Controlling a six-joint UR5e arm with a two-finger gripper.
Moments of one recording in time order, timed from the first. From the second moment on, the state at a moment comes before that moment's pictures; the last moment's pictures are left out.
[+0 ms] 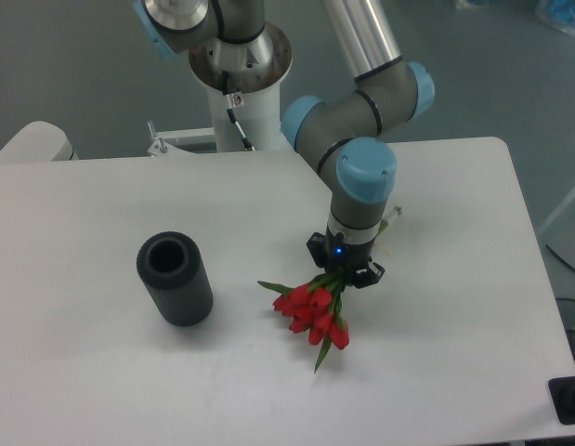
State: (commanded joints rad) arm 2.56 -1.93 -1.75 -0.85 1.31 1.12
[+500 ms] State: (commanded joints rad) arm 2.56 -1.83 -1.72 -0.85 0.96 1.09
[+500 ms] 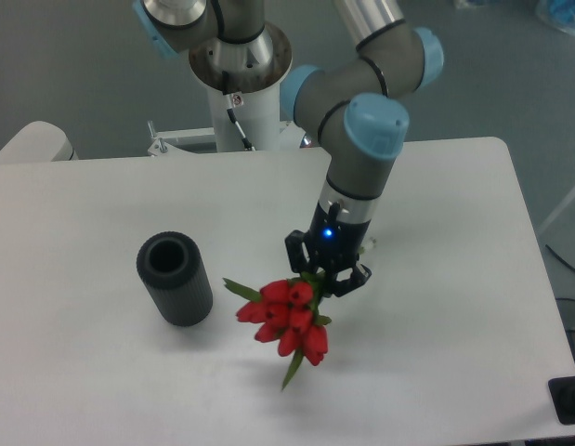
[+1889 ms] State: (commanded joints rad) arm 2.64 -1.75 -1.73 -0.85 0.71 0.94
